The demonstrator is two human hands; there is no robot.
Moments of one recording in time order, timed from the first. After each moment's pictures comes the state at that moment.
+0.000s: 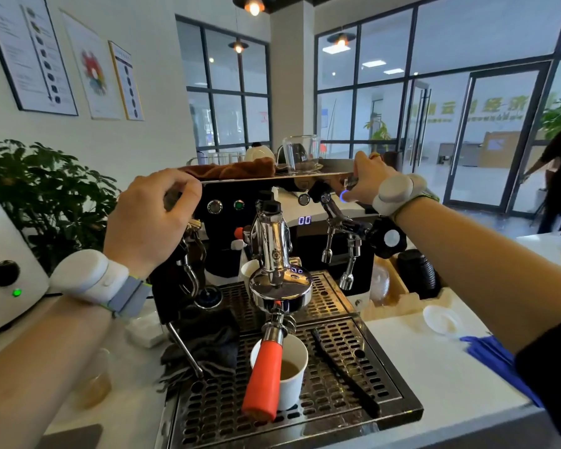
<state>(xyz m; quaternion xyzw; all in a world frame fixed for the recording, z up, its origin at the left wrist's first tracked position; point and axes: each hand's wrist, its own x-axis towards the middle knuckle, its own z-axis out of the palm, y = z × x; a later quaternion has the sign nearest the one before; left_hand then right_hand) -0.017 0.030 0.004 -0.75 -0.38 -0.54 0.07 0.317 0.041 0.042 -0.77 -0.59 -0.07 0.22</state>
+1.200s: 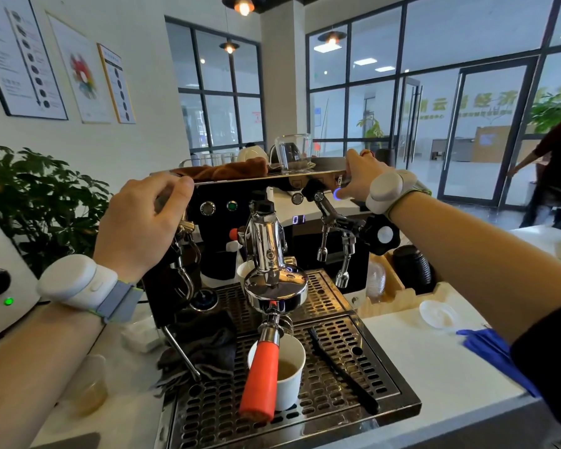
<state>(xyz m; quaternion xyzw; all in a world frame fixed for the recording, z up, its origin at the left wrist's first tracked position) -0.018 0.033 0.004 -0.75 -0.37 -0.54 0.07 0.323 0.045 0.040 -0.77 -0.60 -0.09 0.21</state>
